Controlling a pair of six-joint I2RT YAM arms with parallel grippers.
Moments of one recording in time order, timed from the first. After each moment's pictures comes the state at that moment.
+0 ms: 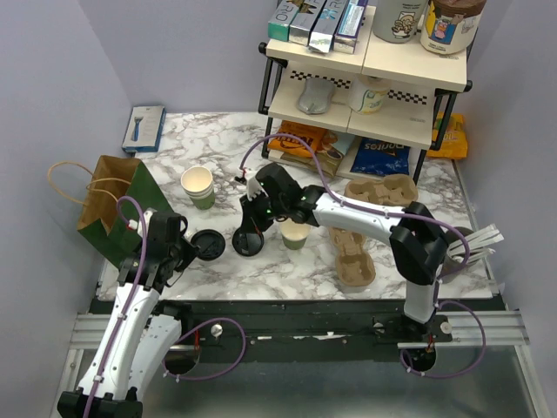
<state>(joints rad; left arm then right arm) -0.18 0.64 0.66 -0.94 -0.14 -0.97 0.94 1.89 1.43 -0.22 -0.38 0.29</state>
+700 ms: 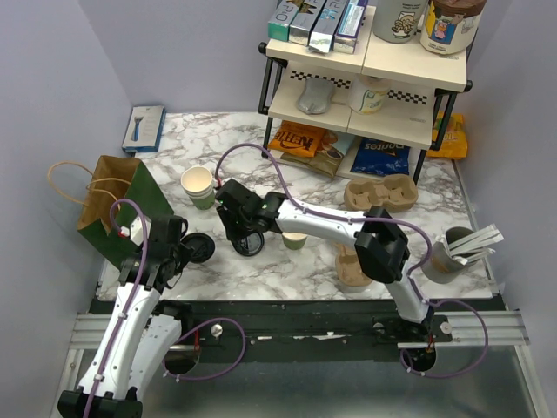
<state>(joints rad) -0.18 0.64 0.64 -0.99 -0.30 -1.05 1.09 2.13 1.79 -0.53 0.06 0.45</state>
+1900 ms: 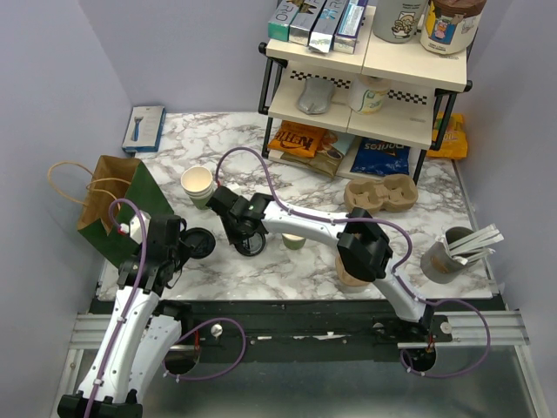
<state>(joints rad) -0.18 0.62 0.64 -0.94 -0.29 -1.00 1.11 2.28 1.96 -0.71 0.19 0.60</state>
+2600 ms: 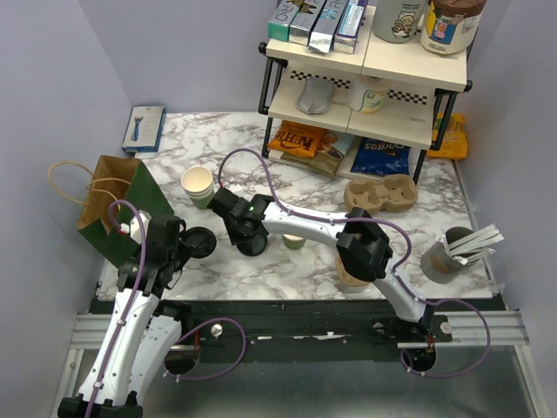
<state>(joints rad) -0.18 0.60 0.64 -0.93 -0.28 -0.99 1.11 2.28 1.94 -0.72 0.20 0.63</state>
